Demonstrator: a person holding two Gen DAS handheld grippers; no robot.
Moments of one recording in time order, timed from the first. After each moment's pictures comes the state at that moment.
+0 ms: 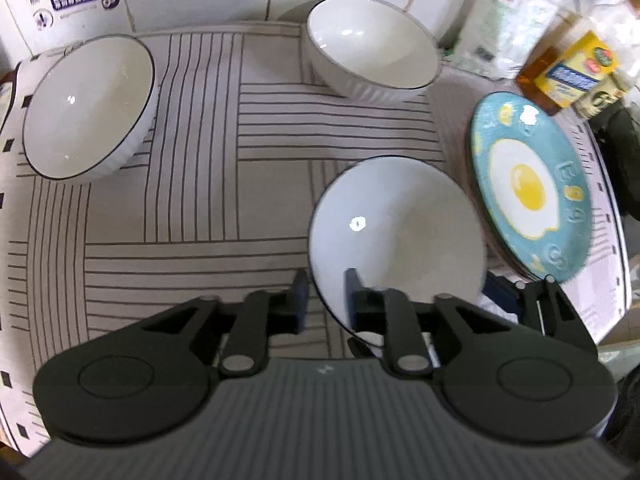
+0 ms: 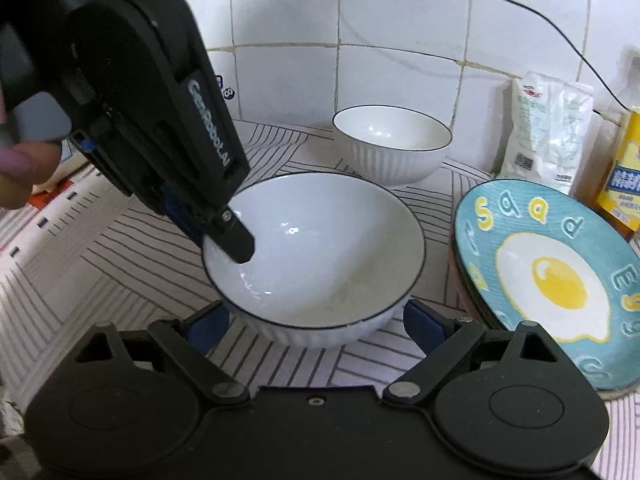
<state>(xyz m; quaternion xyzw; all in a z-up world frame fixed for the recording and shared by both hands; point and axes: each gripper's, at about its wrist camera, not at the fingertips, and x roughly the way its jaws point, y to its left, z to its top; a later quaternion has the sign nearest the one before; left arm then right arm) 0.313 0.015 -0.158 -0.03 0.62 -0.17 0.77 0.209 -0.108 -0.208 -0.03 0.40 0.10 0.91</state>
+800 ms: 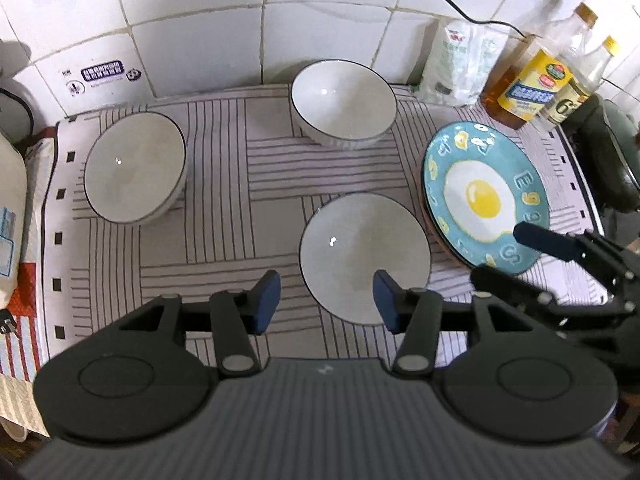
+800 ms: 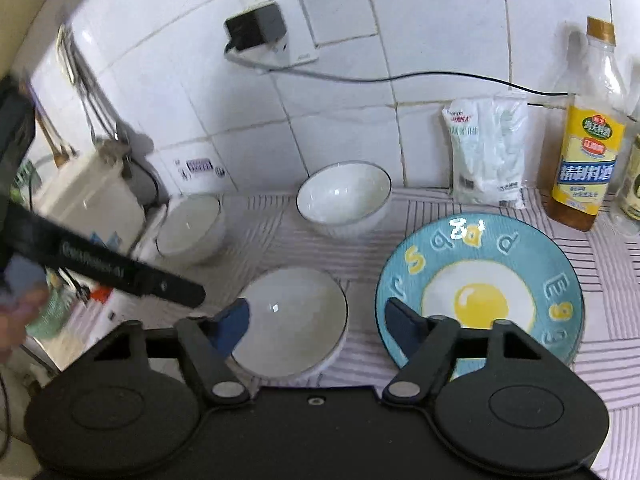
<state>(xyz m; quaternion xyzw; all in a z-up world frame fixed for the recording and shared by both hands) 0.298 0.014 -0.074 0.01 0.59 -0.16 0.79 0.223 -0.195 -0.104 0.11 0.42 0.12 0.89</state>
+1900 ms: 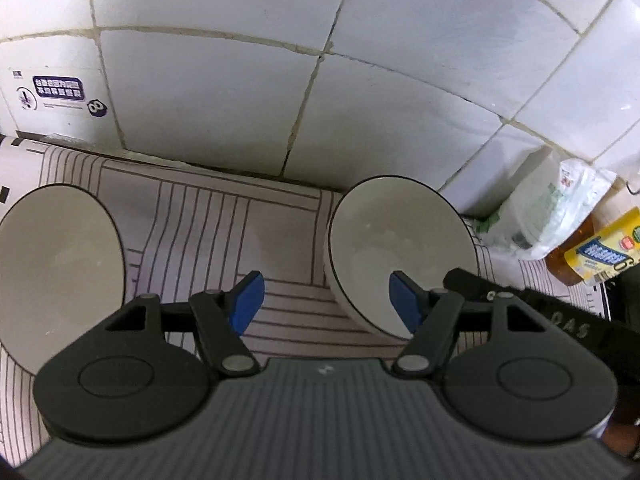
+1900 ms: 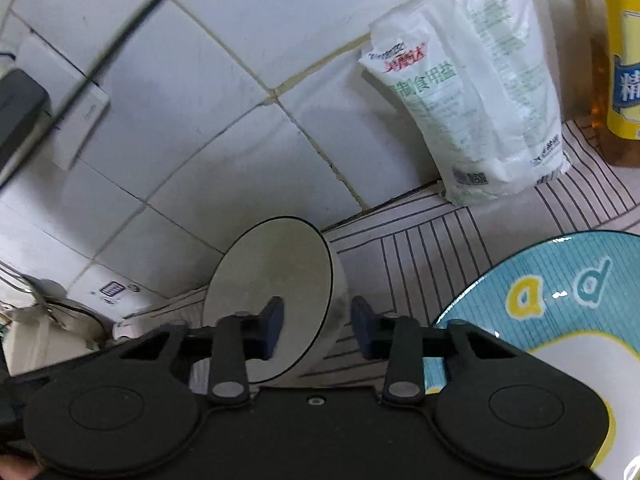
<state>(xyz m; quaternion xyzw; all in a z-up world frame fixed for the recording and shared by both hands) 0.429 0.008 -0.172 -0.11 0.52 -0.11 0.84 0.387 -0.227 -0.206 0.30 0.44 0.03 0.85</state>
